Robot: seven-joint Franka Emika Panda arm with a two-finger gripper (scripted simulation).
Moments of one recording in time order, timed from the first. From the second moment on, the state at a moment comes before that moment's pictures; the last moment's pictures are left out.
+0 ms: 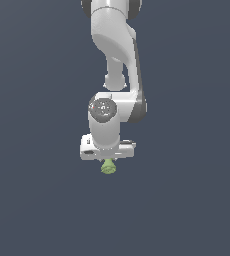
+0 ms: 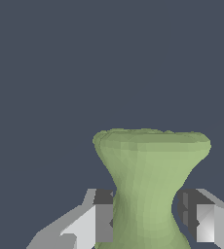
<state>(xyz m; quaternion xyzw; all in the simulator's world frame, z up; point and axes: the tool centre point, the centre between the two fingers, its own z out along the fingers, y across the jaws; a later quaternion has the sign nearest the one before) 0.067 -0.028 0.100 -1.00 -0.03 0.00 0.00</state>
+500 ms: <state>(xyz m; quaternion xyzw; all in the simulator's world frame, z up) 0.100 -0.073 0.166 -1.00 -0.03 0.00 0.00</state>
